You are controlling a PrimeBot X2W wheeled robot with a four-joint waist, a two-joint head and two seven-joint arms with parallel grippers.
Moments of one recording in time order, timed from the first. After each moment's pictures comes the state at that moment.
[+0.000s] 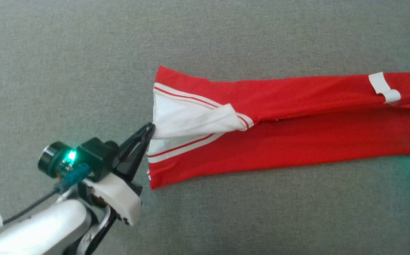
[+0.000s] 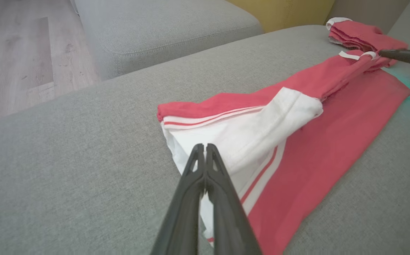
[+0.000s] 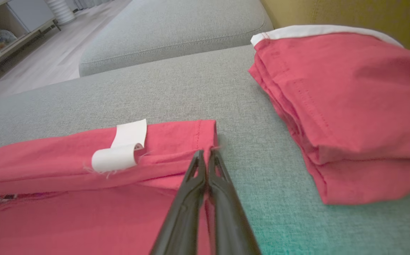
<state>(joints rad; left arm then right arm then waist) -0.63 0.78 -1.14 -0.23 -0.83 0.38 0.05 -0.41 -0.77 0.59 0.54 1.04 0.12 -0.25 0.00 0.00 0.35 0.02</state>
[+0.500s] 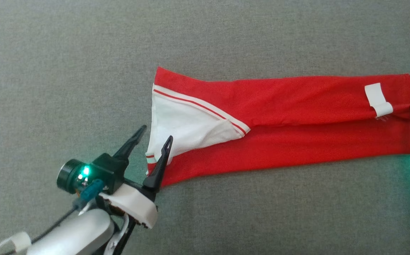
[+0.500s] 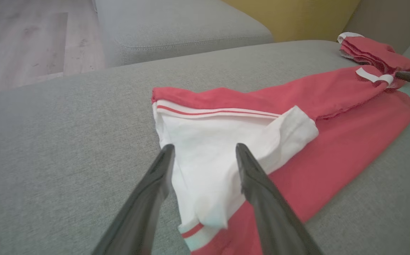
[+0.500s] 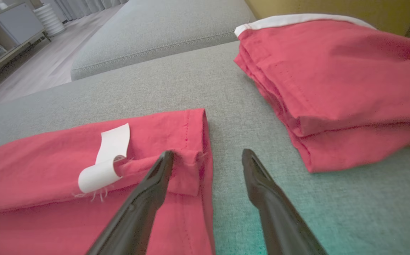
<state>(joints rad) -0.55 0.66 -1.14 -0.11 -0.85 0.43 -0.10 -0.31 -0.70 0.45 0.52 0.97 0.12 -0.25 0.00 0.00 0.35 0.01</state>
